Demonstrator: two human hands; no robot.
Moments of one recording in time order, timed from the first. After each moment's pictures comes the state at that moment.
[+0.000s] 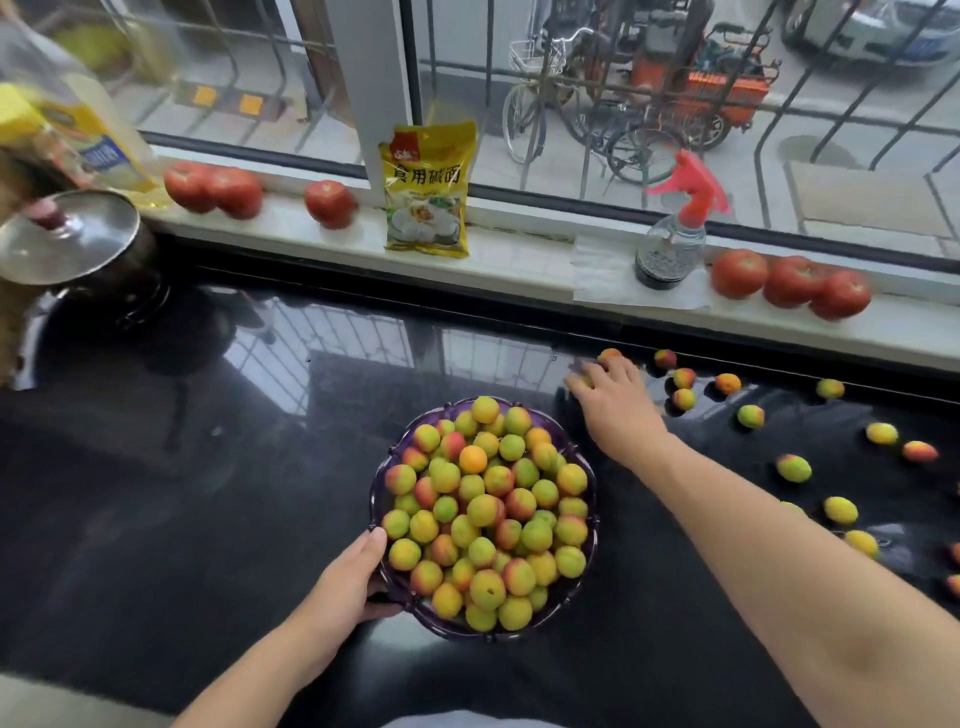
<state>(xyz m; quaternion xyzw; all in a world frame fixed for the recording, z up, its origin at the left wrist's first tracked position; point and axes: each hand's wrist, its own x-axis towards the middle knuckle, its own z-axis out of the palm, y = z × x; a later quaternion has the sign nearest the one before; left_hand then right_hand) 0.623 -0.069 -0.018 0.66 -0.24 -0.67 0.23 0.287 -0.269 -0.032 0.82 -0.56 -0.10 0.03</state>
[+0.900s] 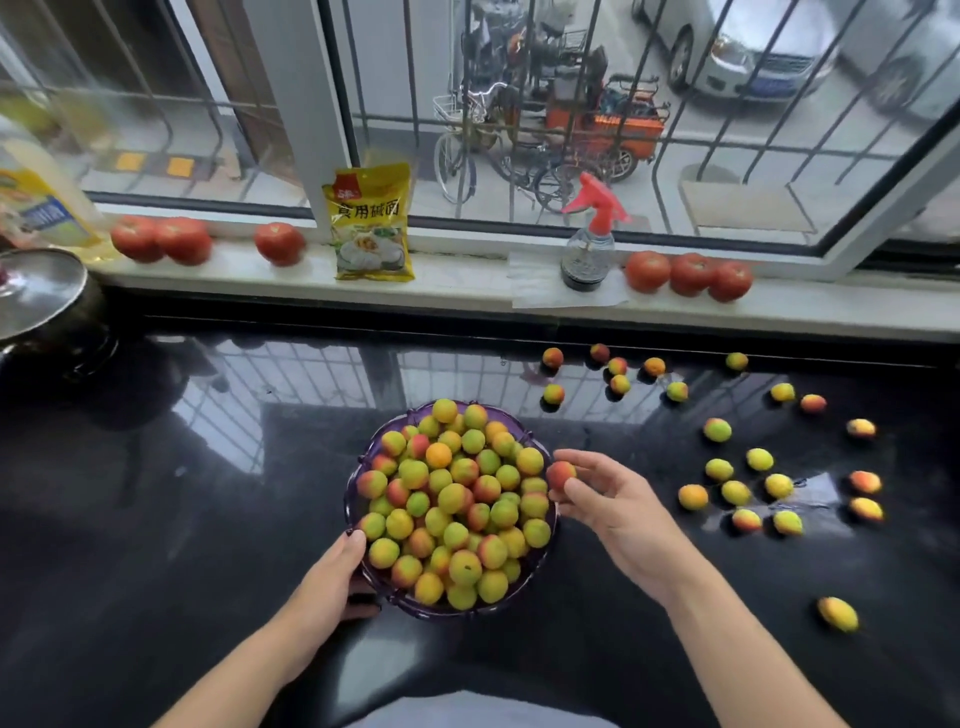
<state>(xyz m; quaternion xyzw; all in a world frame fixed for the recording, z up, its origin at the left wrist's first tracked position) 0.629 -0.070 -0.018 0.66 -0.30 -0.65 0.23 0.303 -0.081 0.062 0.39 -0.57 0.40 -0.60</state>
